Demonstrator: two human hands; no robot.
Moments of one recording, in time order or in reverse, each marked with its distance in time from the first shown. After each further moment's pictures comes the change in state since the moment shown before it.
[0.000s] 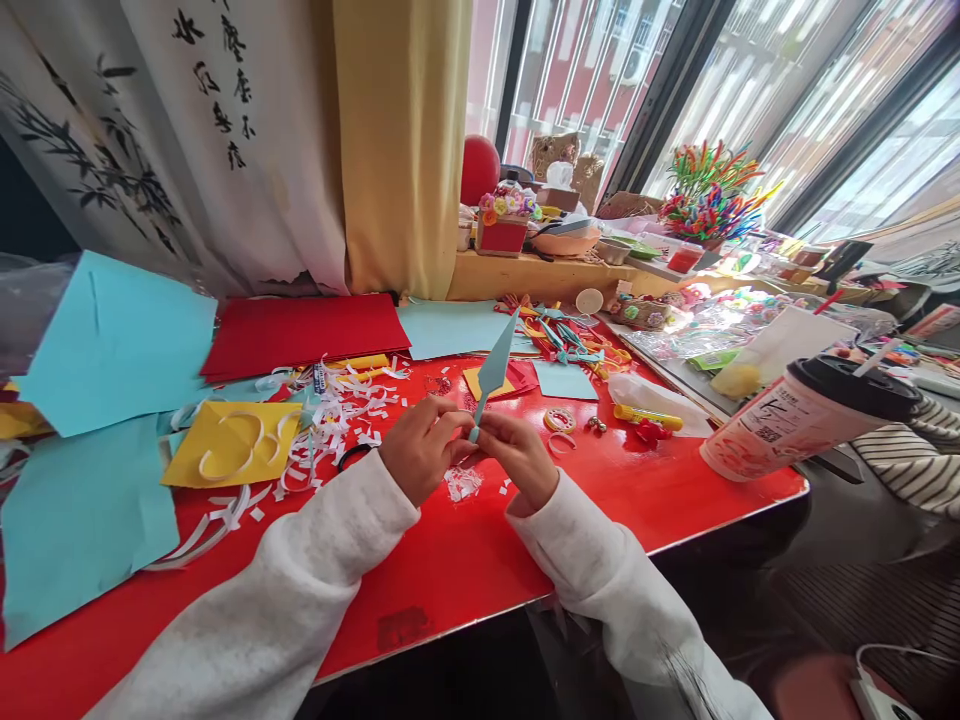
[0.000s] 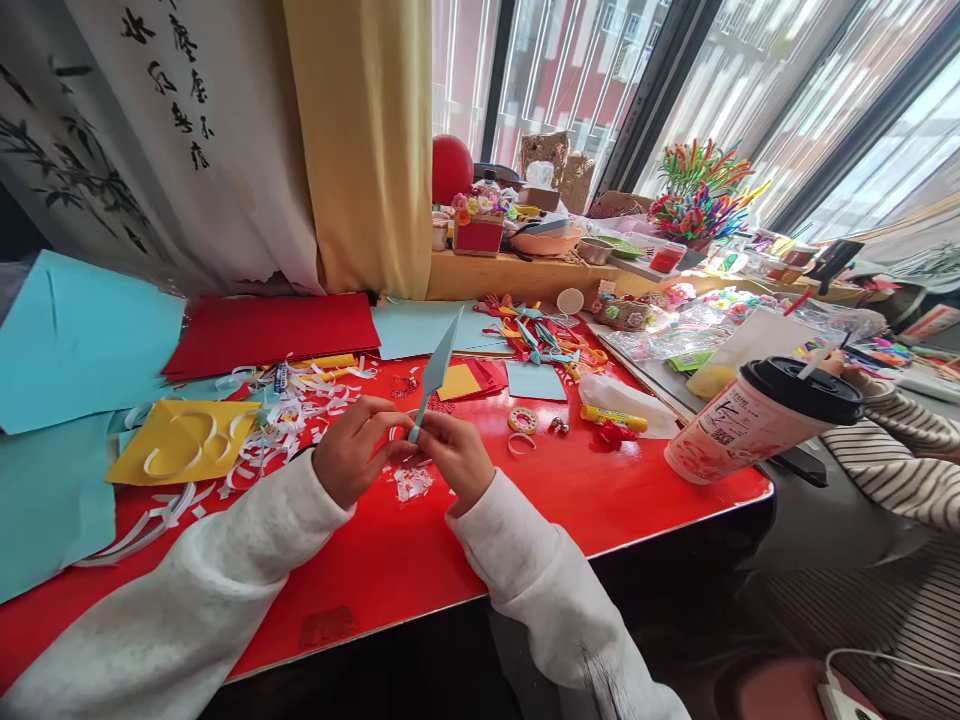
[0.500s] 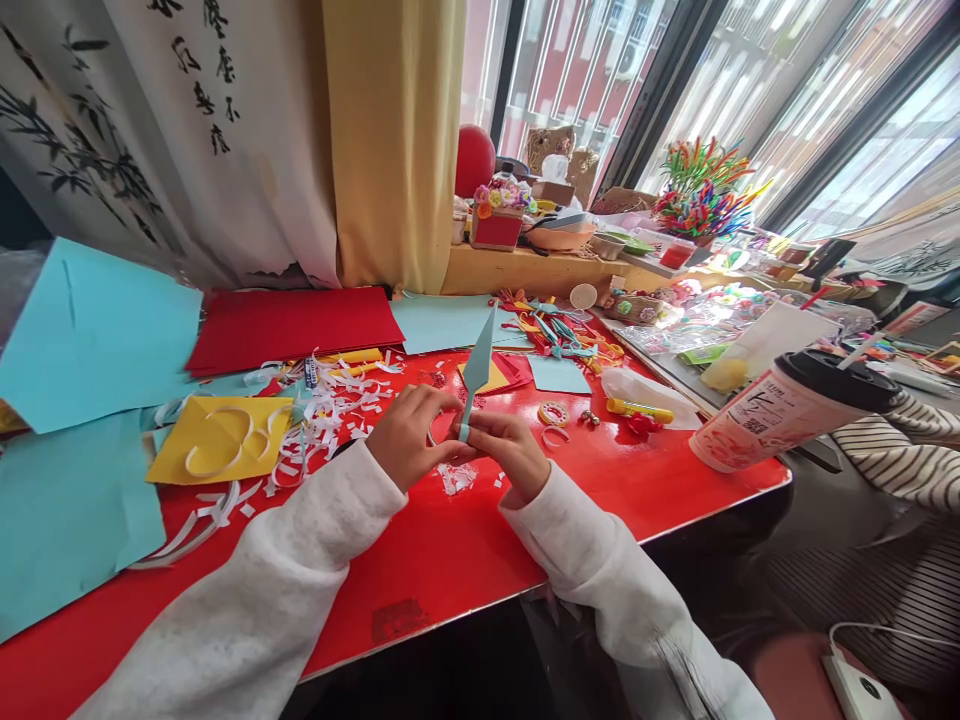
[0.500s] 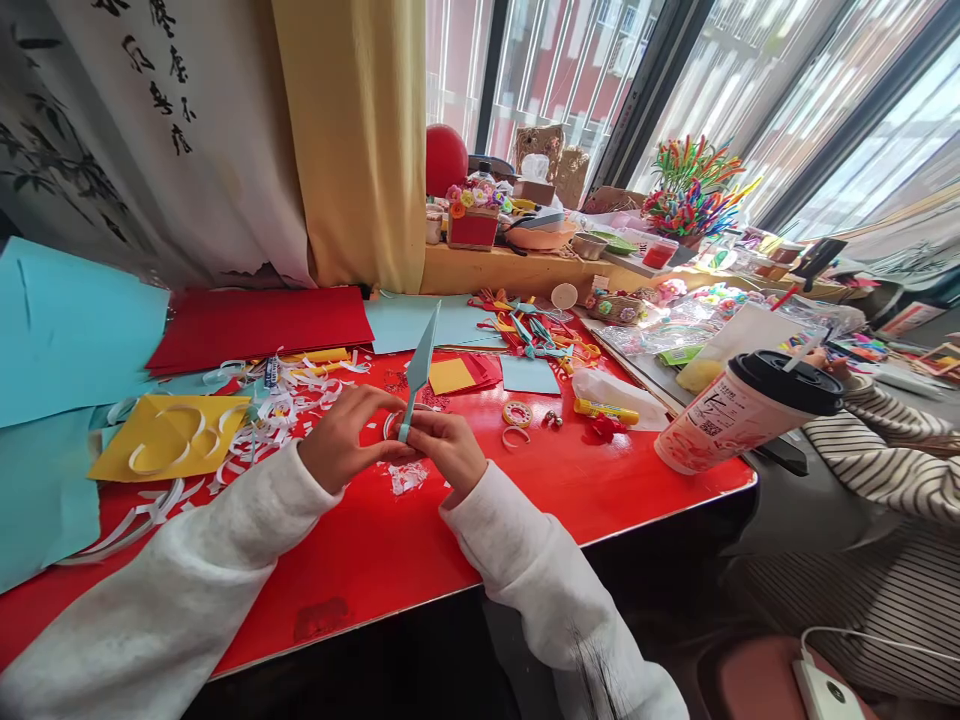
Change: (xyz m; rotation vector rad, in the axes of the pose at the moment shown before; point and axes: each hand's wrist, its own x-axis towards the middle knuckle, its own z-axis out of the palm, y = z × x) left_hand 0.005 -0.007 -0.007 -0.088 -0.162 -0.105; right_hand -0.002 -0.005 0.004 0.063 0.020 0.142
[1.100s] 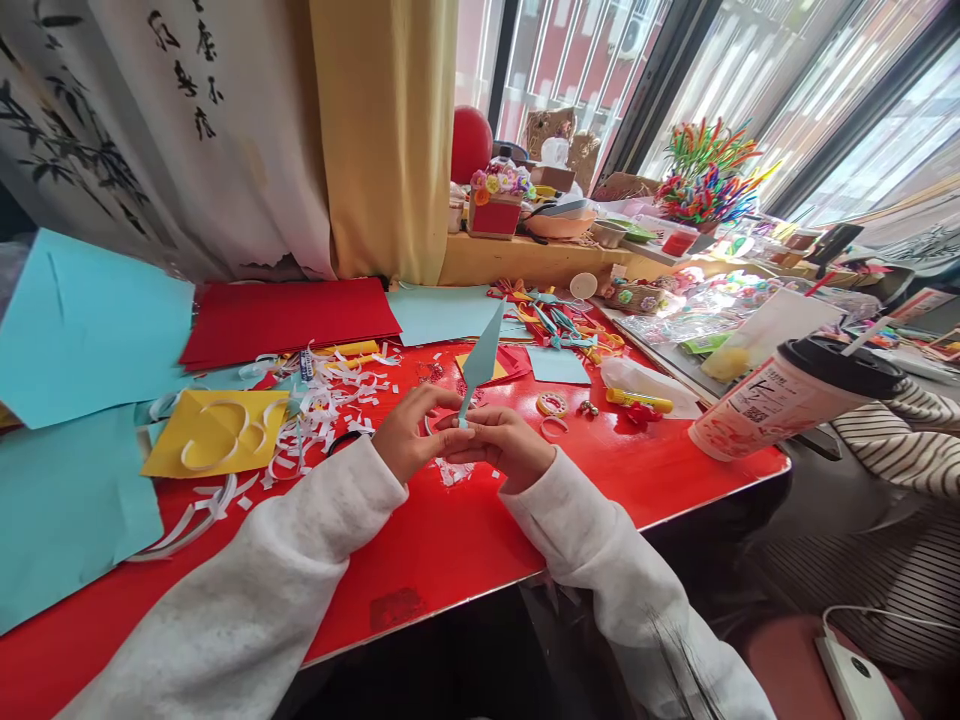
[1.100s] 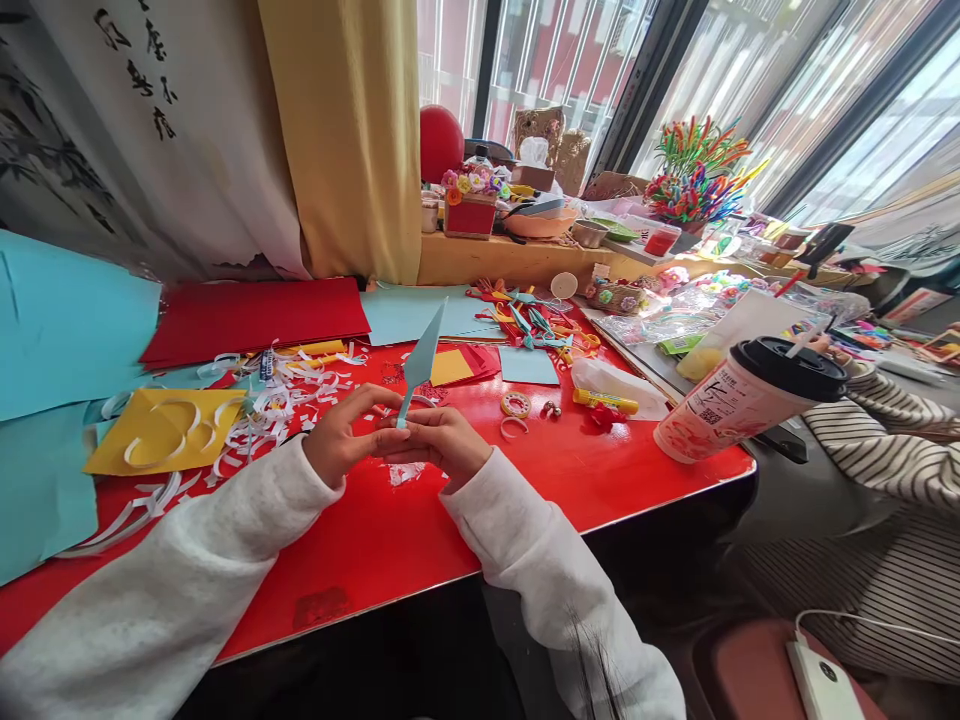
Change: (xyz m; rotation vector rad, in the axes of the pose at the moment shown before) left_hand -0.001 0.004 0.006 -0.410 -0.040 -0.236; right_hand 0.001 0.001 -0.010 0.205 -0.147 0.226
